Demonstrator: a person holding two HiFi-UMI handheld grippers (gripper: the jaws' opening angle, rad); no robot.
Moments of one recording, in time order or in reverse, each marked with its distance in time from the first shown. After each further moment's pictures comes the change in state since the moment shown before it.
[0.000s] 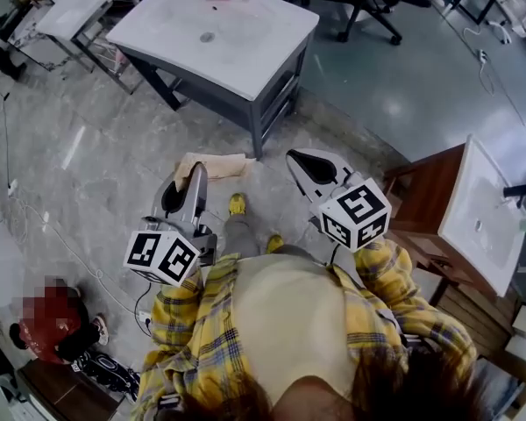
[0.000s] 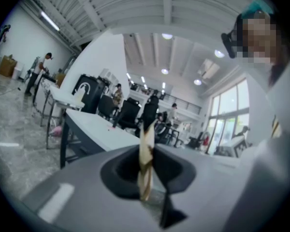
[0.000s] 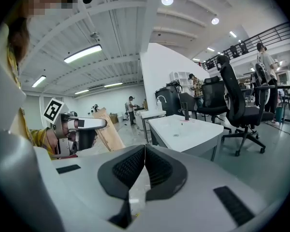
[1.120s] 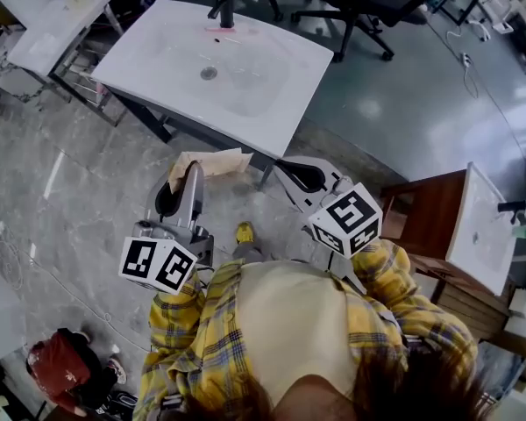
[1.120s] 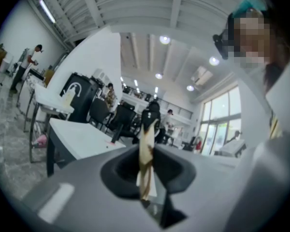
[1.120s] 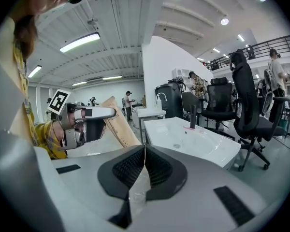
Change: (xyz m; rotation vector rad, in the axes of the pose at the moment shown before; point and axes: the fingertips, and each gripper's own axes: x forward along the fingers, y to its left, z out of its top) left arm 0.110 0.122 0.096 0.008 -0.049 -0.129; right arm 0.160 -0.030 0.073 -0.073 0.051 -0.027
